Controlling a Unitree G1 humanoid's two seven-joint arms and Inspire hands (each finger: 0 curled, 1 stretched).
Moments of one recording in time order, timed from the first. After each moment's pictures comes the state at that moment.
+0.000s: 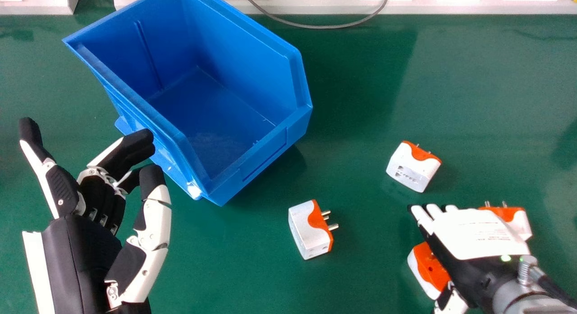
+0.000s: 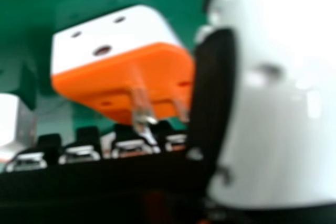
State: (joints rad) left arm 0.76 -0.09 -0.21 -0.53 0.12 -0.51 0.32; right arm 0.26 -0.33 0.16 -0.33 -1.26 0.17 0.52
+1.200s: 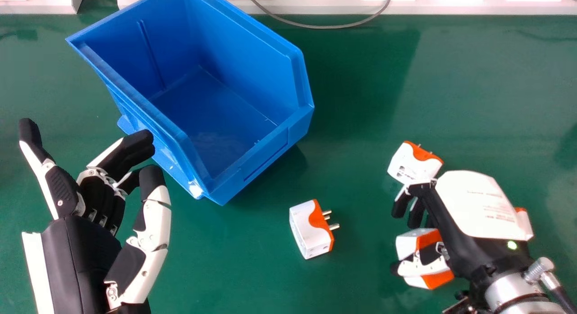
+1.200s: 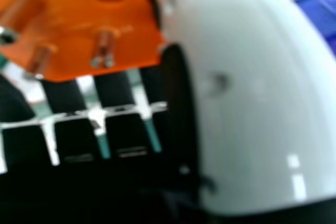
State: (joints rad) left arm 0.76 -0.09 -0.21 -0.53 0.12 -0.51 0.32; right arm 0.28 -0.36 0.16 -0.31 -0.90 0.02 0.03
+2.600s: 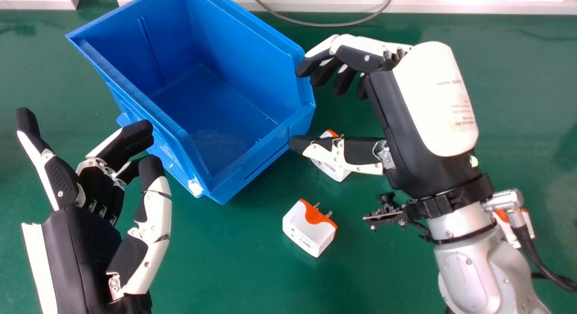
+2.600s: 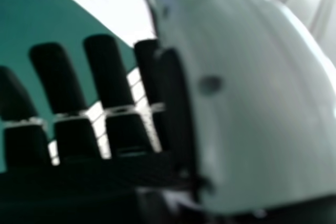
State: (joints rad) left arm 0.71 -0.09 -0.20 -0.52 0.15 -0.53 0.34; right arm -0.02 -0.19 0.25 -0.35 -0.80 -0.20 -0.17
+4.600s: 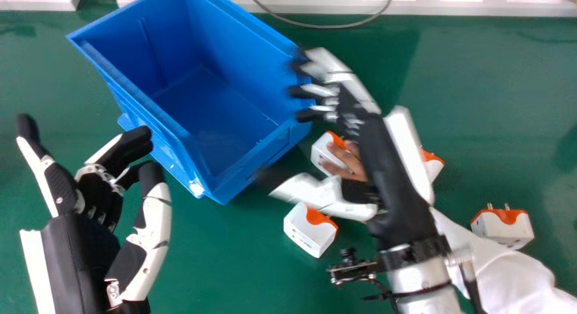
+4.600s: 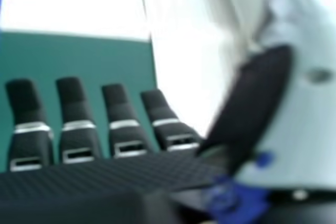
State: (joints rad) left arm 0.74 -0.09 -0.20 -0.52 0.15 -0.53 0.35; right arm 0.20 0.06 0.33 -0.08 -0.26 -0.47 -0.18
